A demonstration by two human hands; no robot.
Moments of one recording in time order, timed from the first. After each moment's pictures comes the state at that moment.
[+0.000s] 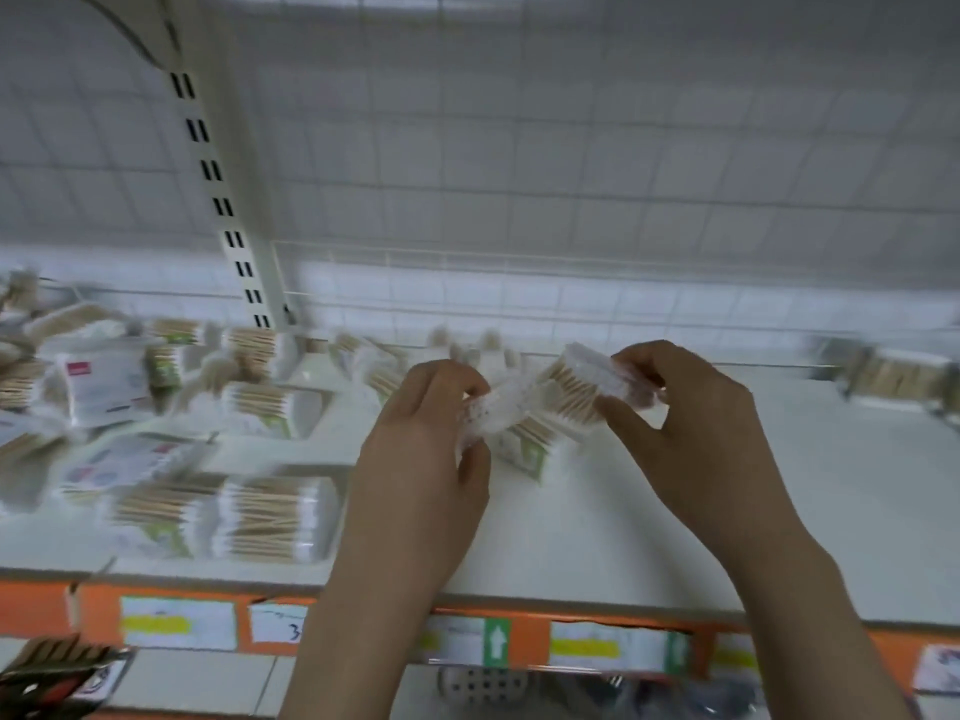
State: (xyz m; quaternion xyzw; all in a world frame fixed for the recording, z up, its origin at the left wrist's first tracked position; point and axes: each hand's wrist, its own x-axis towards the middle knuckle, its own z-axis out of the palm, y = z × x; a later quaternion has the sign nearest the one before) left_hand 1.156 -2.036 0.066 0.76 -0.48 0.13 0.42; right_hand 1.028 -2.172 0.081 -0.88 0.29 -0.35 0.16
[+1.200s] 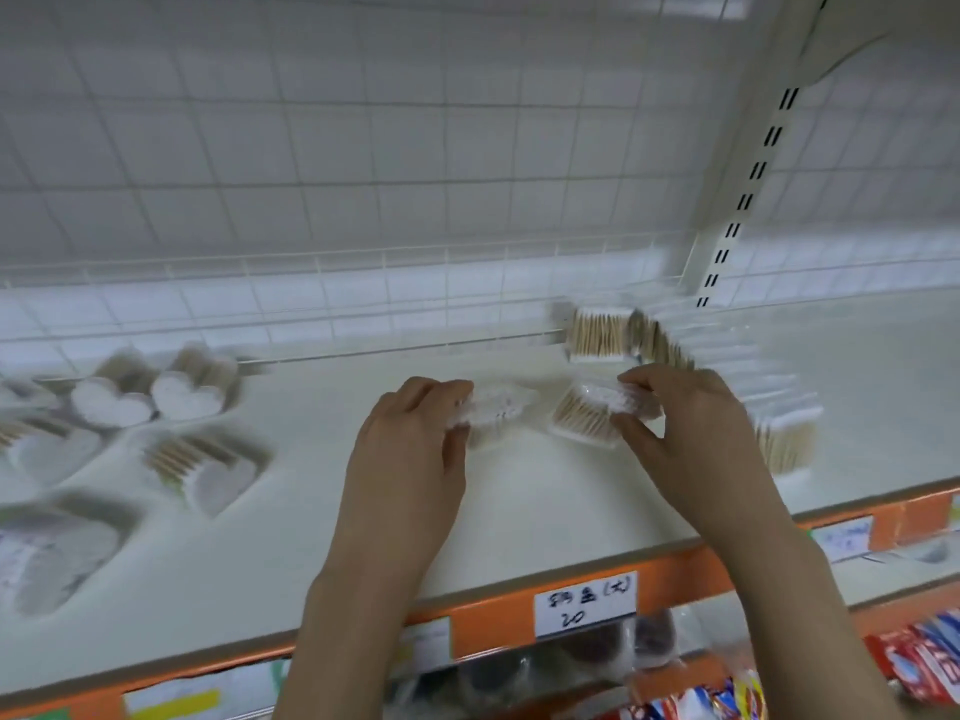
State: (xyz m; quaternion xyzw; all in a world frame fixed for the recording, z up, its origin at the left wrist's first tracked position) left_hand 0.981 -2.210 0.047 0.74 -0.56 0.05 0.38; right_hand 0.801 -2.325 0.055 -0.85 0.42 -0.30 0.02
